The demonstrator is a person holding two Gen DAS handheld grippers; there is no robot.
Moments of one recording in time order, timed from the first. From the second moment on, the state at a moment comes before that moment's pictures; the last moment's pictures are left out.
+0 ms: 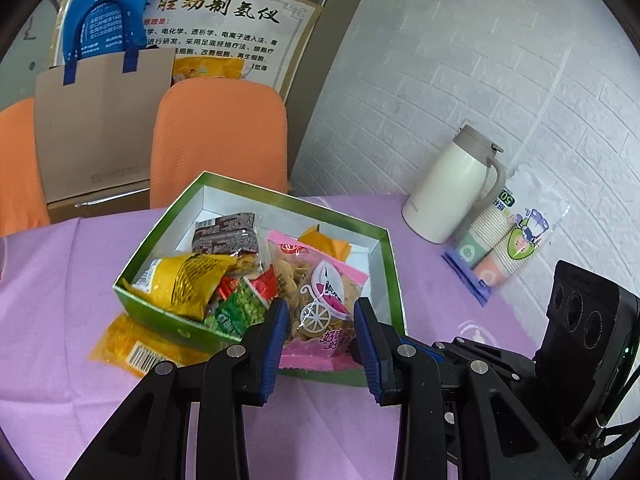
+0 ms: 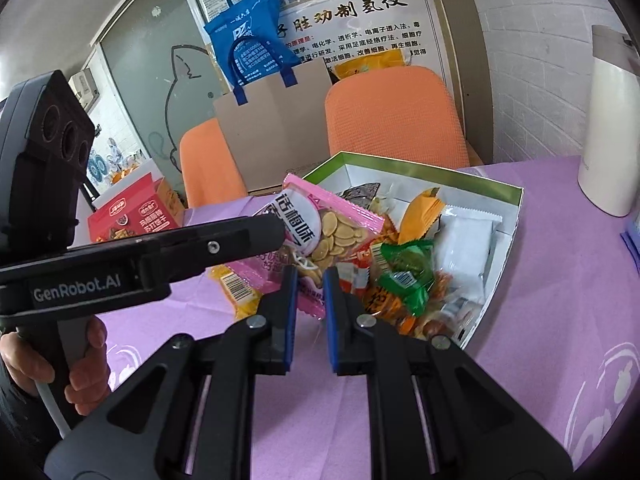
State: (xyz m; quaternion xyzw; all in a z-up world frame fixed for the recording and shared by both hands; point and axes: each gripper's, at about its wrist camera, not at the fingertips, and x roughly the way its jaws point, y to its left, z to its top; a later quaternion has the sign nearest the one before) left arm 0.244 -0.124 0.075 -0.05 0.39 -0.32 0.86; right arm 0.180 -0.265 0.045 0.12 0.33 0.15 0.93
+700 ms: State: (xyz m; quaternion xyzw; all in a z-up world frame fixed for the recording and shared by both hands) left arm 0.272 -0.101 0.039 -0.06 0.40 -0.27 0.87; right arm 0.193 -0.273 0.021 0.07 0.31 0.09 0.95
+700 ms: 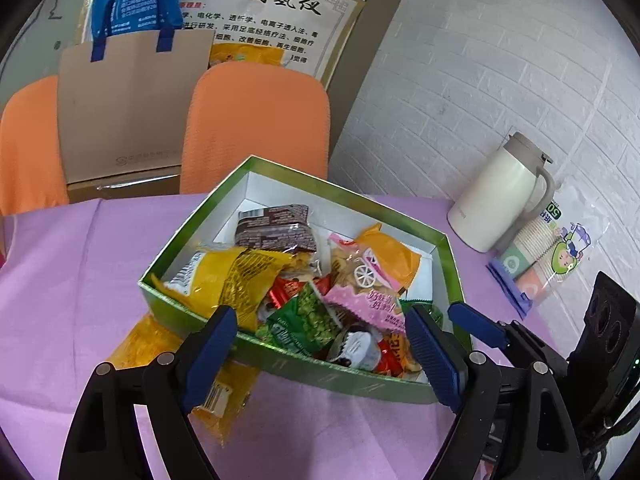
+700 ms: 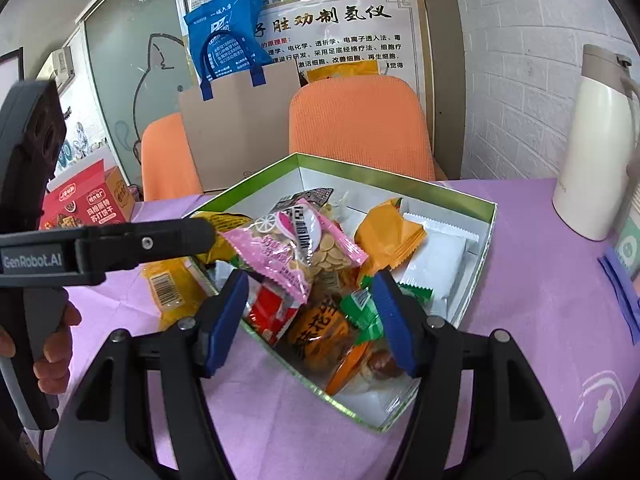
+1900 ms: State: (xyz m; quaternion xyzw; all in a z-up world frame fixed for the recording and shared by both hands) left arm 0.303 0.017 -0.010 -0.13 0.46 -0.23 0.85; right arm 0.189 -0.162 -0.024 0.10 0.41 0.16 0.89
